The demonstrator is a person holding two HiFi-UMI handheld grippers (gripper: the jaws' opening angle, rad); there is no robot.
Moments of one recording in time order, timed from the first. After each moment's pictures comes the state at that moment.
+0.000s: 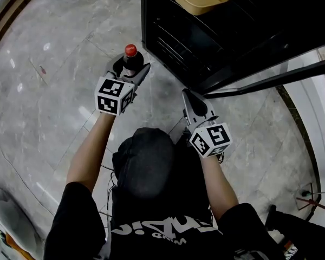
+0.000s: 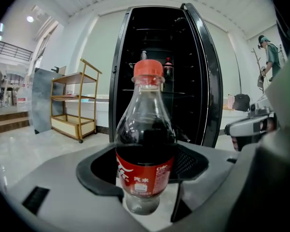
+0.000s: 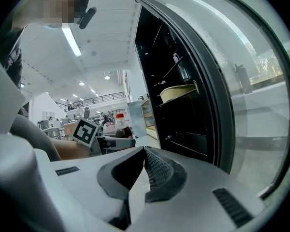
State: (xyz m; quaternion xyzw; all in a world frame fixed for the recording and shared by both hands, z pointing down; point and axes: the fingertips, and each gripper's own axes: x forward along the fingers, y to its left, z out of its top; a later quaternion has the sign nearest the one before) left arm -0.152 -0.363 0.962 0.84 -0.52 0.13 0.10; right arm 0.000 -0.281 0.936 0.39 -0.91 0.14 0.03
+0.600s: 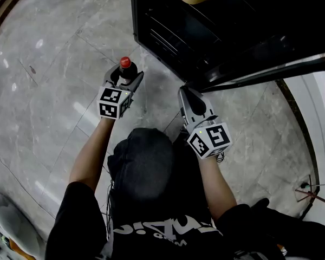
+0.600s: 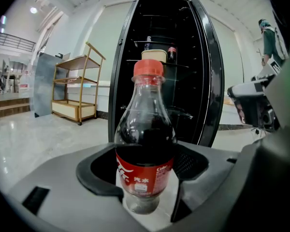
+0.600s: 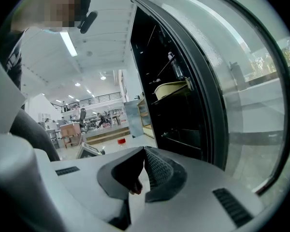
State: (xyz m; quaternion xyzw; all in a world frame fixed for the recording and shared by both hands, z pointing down) left arm -0.150 -0.358 1.072 0.83 -0.52 0.14 0.14; right arm 0.007 -0.289 0.952 0.40 -0.90 0.15 0.03
